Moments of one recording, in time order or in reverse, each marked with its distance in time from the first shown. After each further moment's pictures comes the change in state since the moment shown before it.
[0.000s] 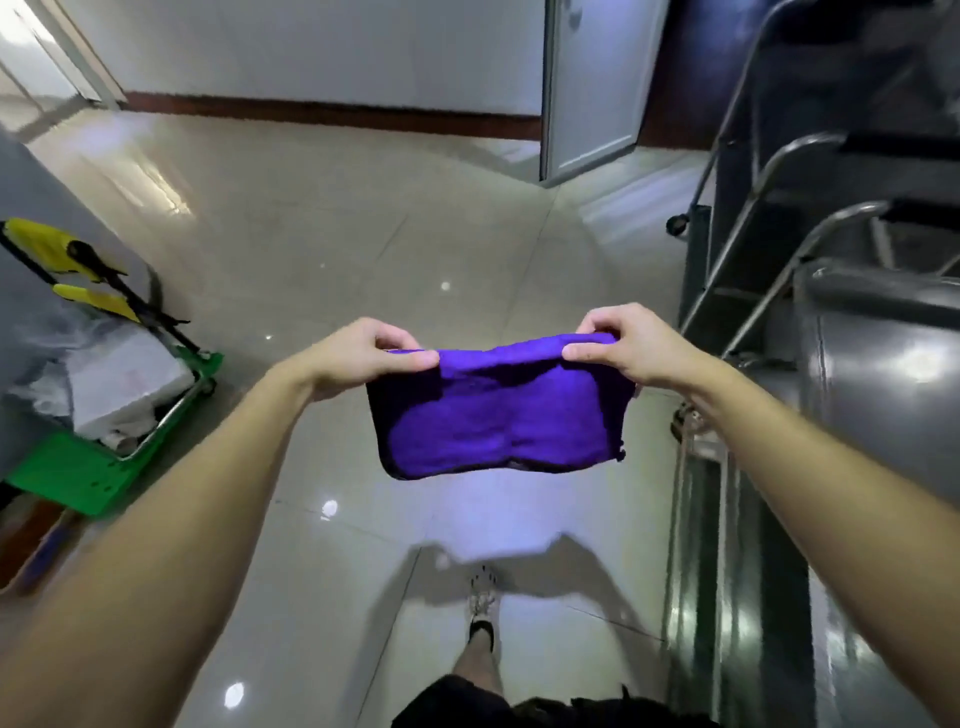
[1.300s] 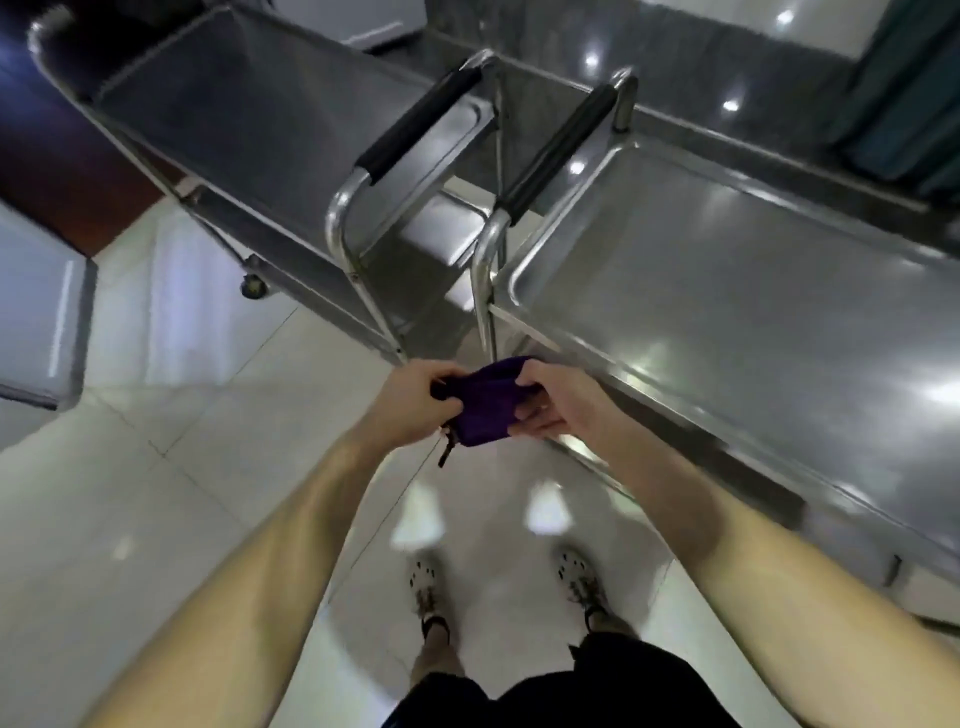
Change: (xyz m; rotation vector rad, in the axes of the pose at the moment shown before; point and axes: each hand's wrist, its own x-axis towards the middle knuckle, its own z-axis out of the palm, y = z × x) left_hand 0.589 0.296 0.225 0.631 -0.851 0.772; right_hand 0.175 0.225 -0.150 1.260 1.075 0.943
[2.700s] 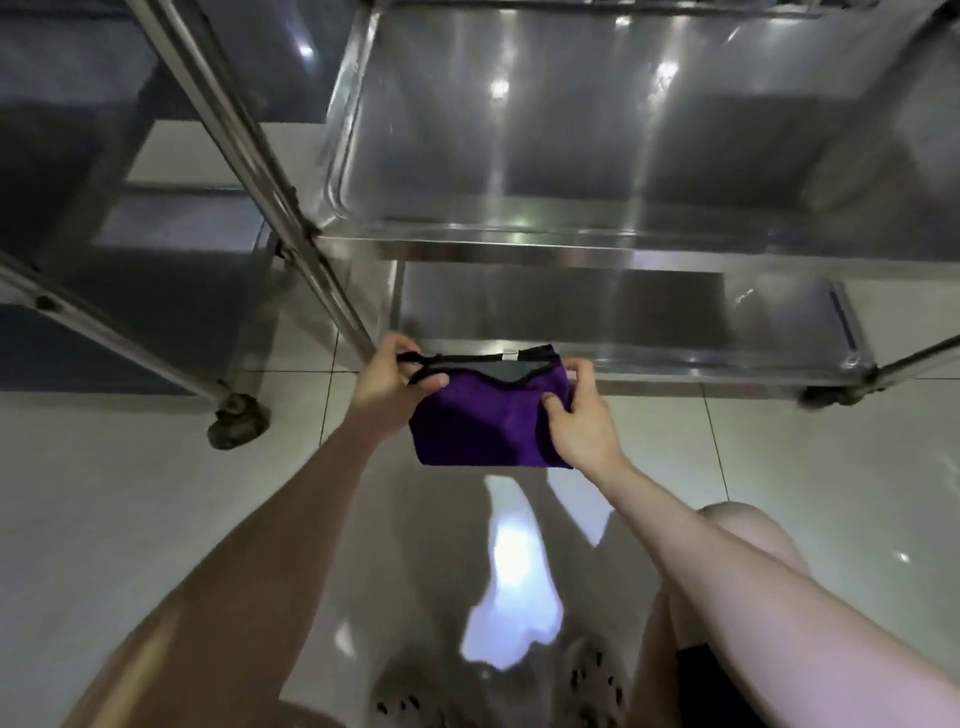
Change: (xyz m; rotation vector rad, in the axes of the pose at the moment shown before) left_hand 0.298 -0.333 0.411 -0.185 -0.140 0.206; right_hand 0.348 0.472 -0.035 -0.056 0.879 -0.286
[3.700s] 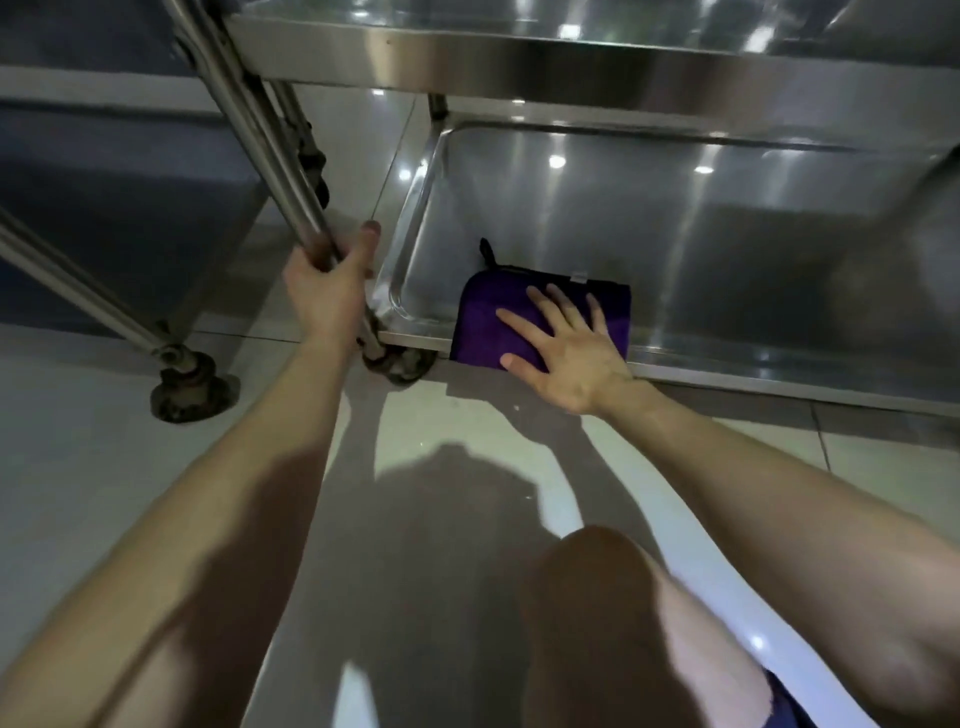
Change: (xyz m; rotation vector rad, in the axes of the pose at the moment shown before) left_hand 0.101 -0.060 0.007 -0.516 0.674 0.070; right_hand 0.182 0.081 0.093 -1.029 -0.290 -0.648
